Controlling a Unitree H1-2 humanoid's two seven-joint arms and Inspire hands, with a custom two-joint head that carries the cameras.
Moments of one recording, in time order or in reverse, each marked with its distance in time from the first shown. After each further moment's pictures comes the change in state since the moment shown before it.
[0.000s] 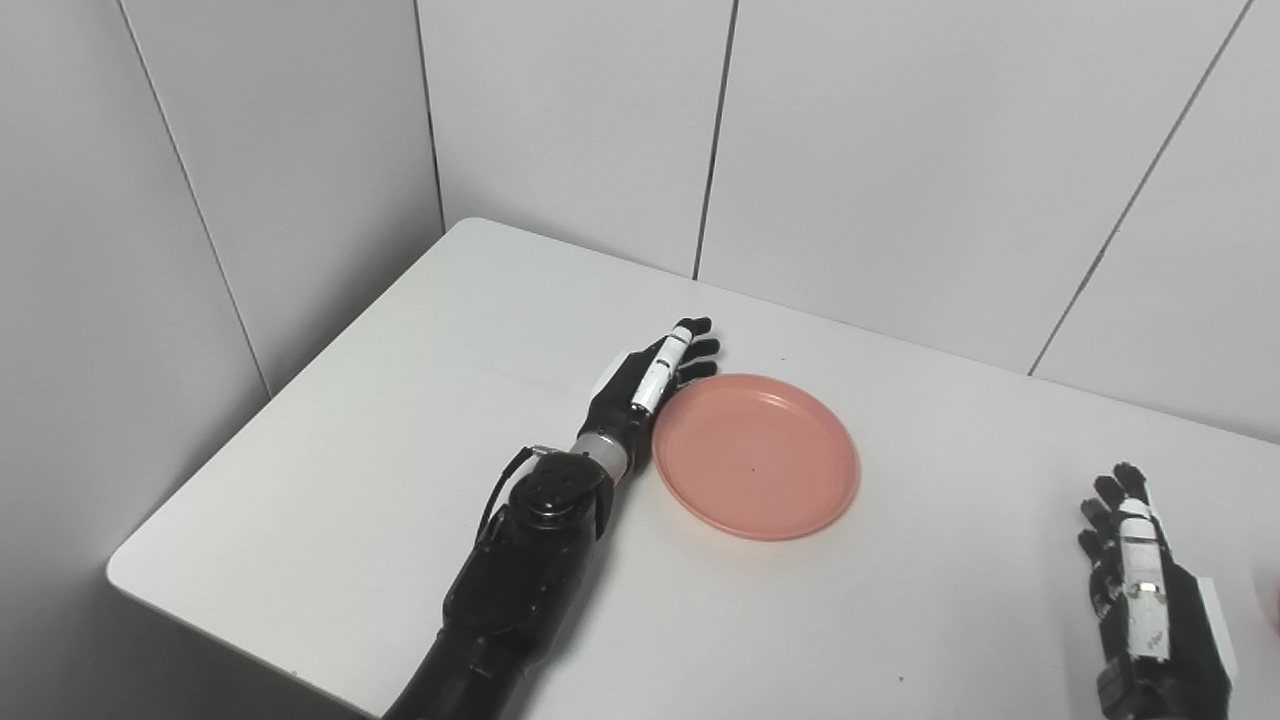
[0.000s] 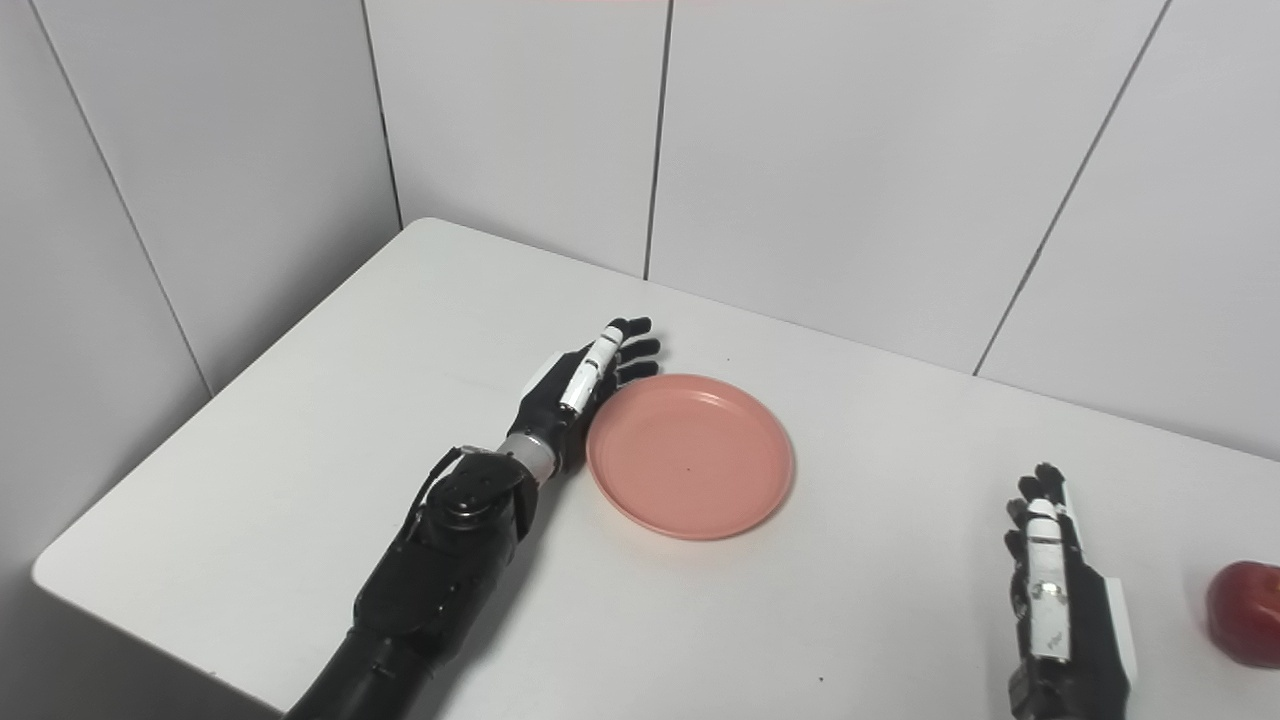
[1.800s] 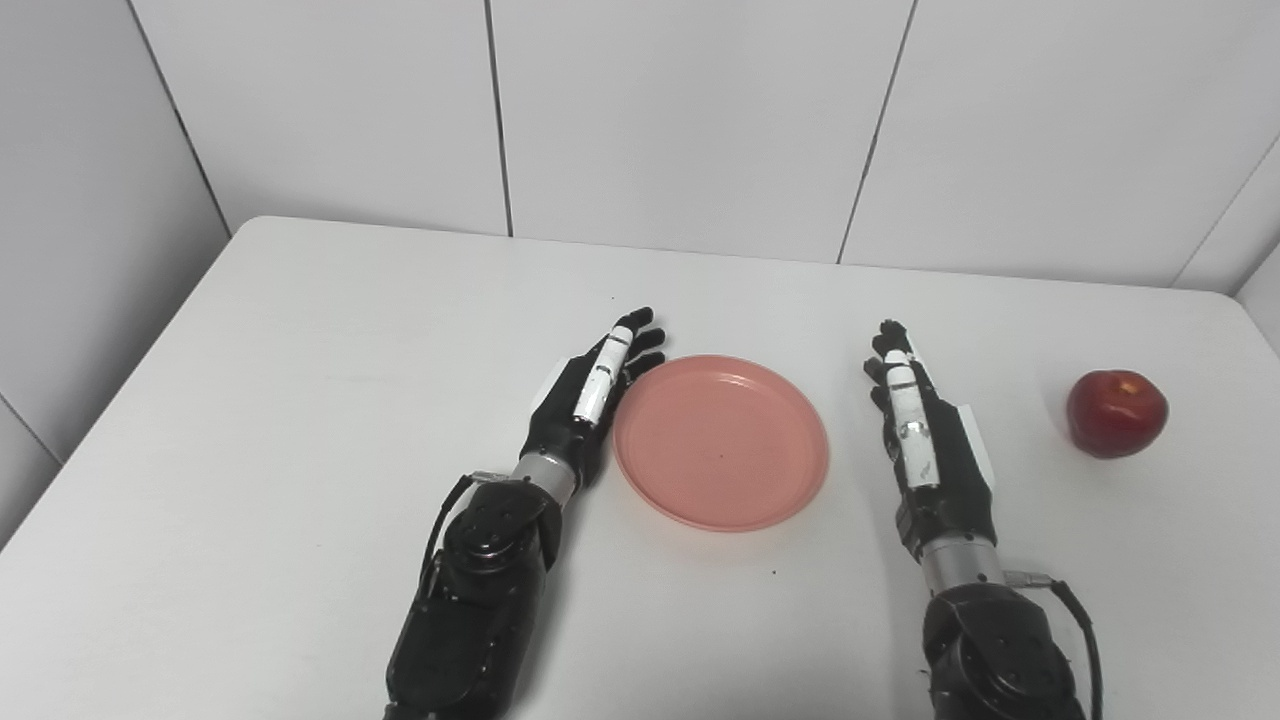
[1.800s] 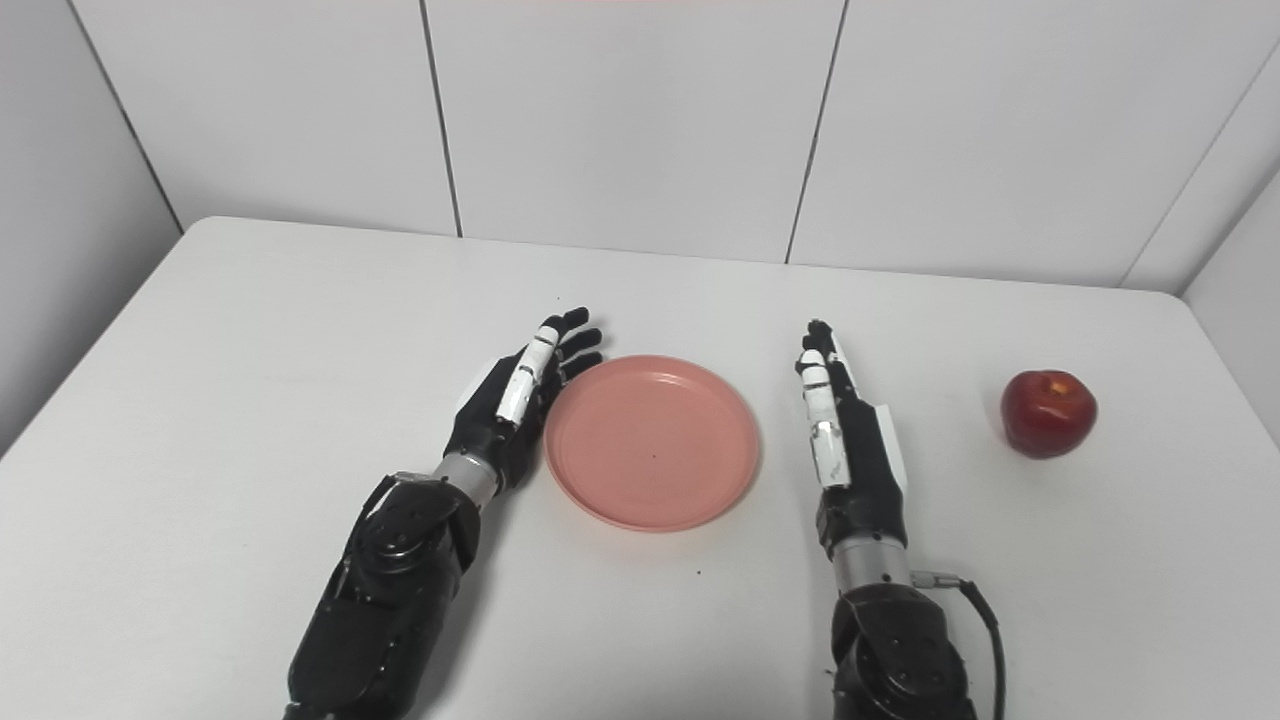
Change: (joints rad) left arm 0.067 -0.120 -0.115 -0.106 0.046 0.063 -0.063; right arm -0.013 0.085 0.051 -0.007 -0.105 0.012 -0.049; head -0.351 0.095
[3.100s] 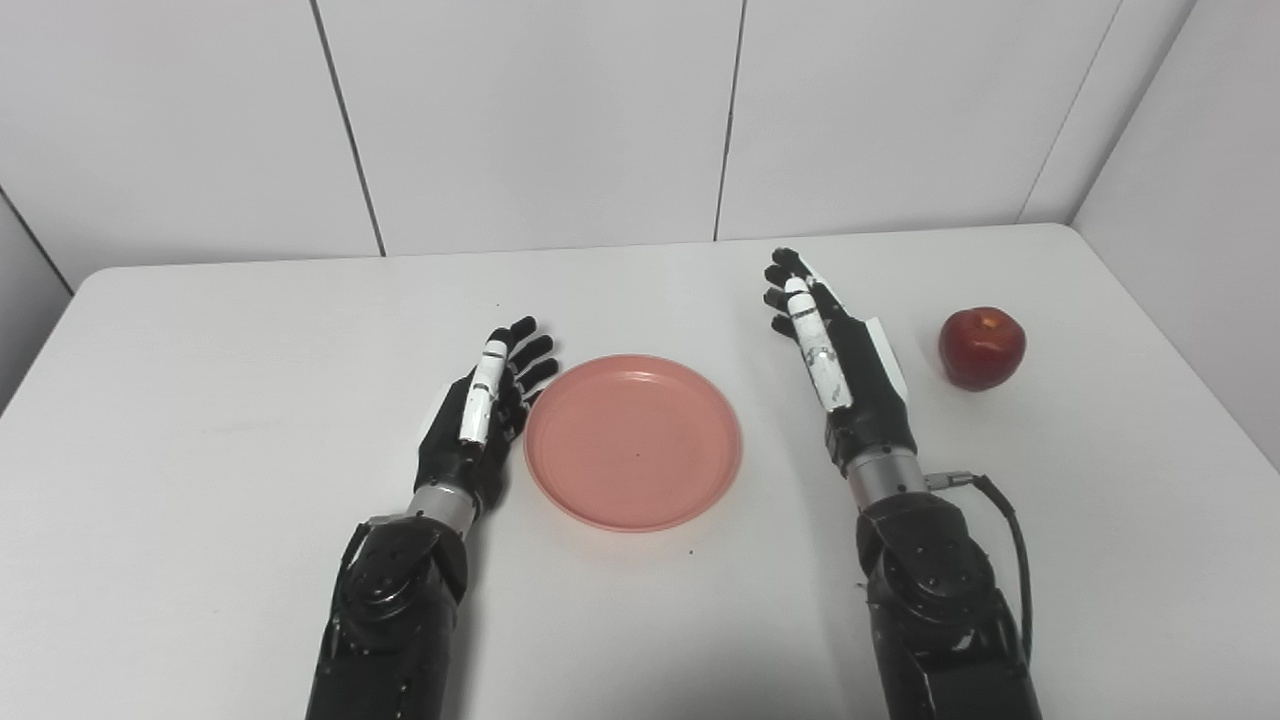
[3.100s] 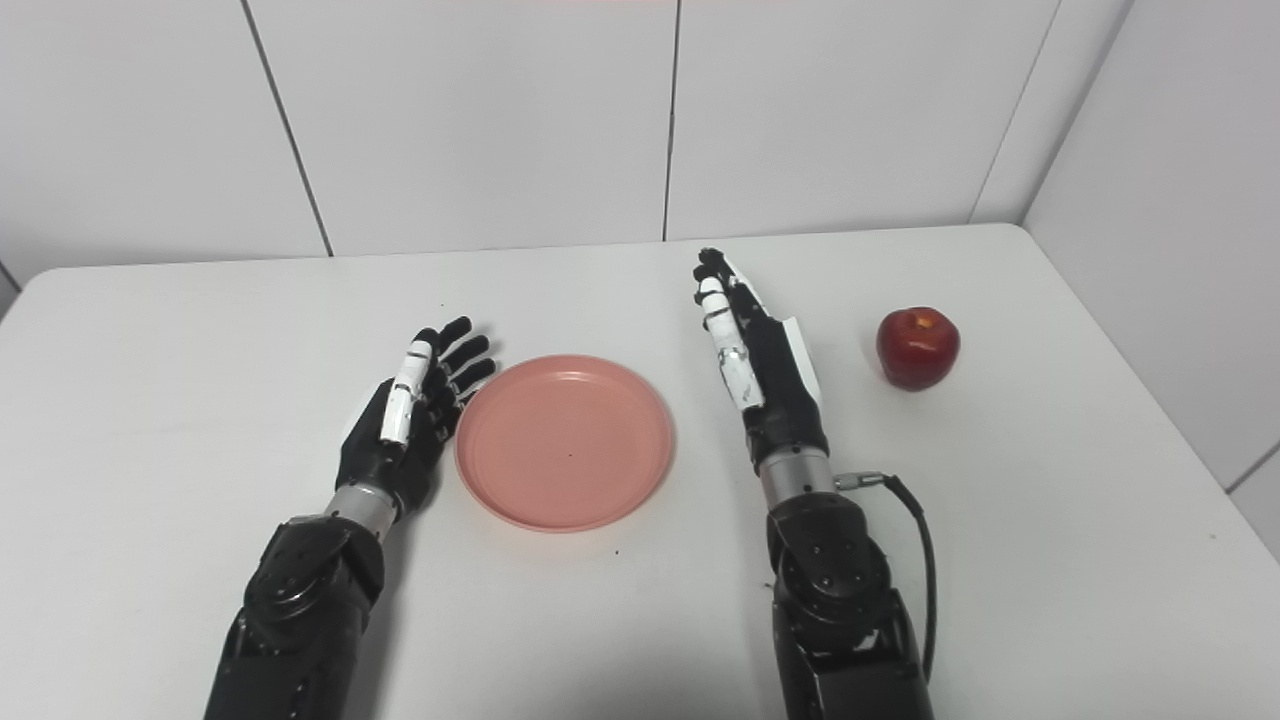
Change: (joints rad) left arm 0.018 -0.010 0.063 0.010 -0.033 -0.025 -0.018; right arm -0.073 -0.042 -0.045 -0.070 -0.090 0.053 -0.001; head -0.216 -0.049
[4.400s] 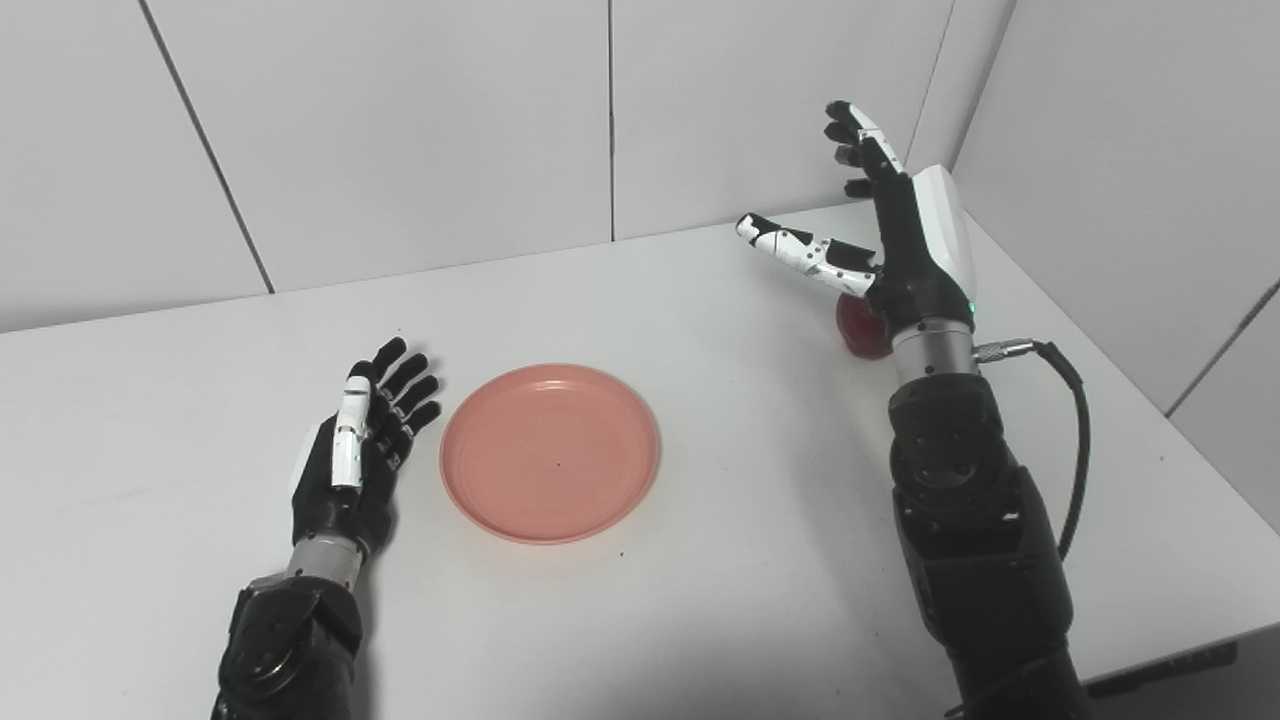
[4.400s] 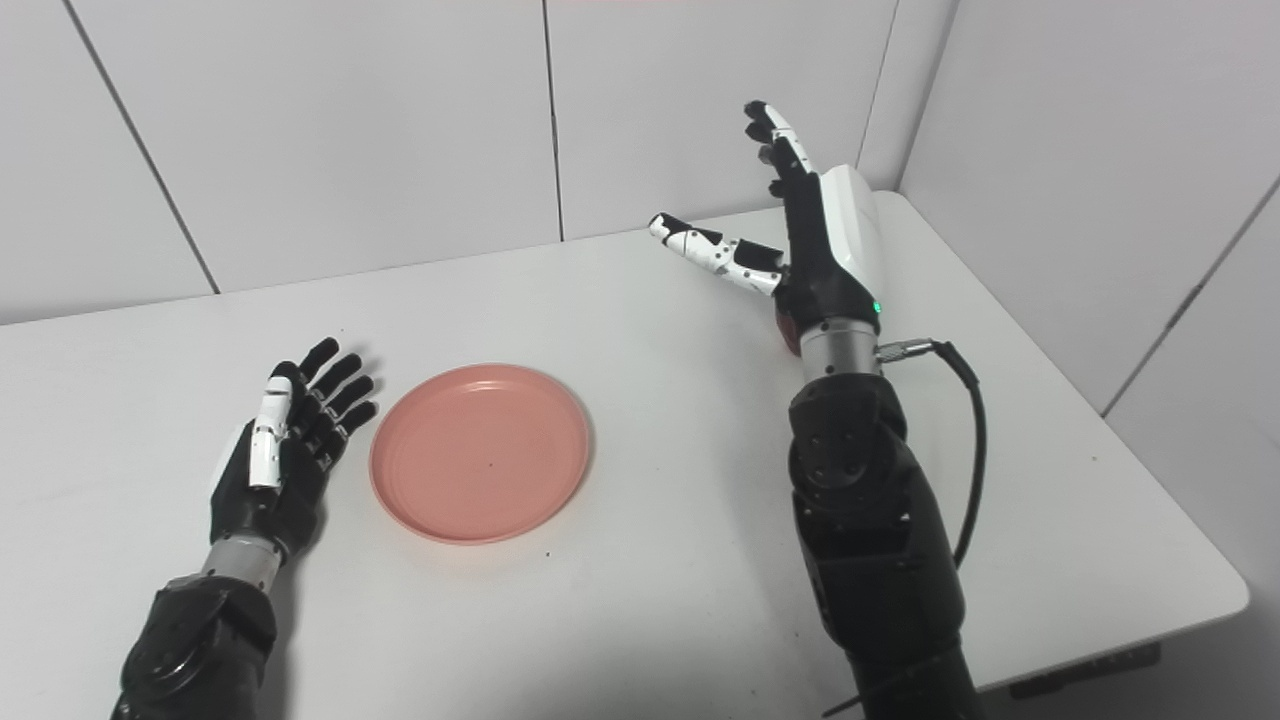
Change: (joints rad) left arm 0.006 0.038 0.064 0.057 -0.044 -0.106 -0.077; right arm -0.098 -0.206 -0.086 -0.108 -0.435 0.067 -0.010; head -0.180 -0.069
